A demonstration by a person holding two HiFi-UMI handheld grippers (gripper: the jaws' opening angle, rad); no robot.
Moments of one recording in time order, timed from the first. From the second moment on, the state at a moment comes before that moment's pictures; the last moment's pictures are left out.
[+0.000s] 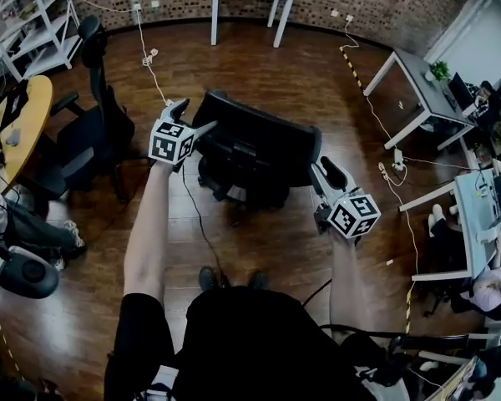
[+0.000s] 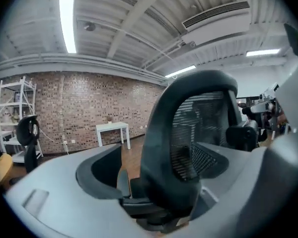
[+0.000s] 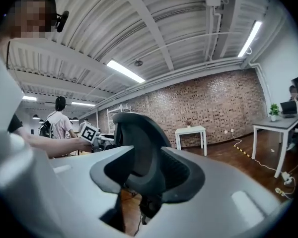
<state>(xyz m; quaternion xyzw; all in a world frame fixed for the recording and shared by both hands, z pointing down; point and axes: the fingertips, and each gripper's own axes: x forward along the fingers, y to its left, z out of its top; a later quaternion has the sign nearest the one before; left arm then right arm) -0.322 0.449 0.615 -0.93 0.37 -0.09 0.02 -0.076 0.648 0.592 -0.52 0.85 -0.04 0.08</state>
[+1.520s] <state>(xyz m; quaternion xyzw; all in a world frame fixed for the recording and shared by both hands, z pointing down) -0.162 0.423 0.603 -0.94 0.33 -0.02 -0.06 0.068 0.475 0.595 -0.38 0.92 -0.04 0.09</state>
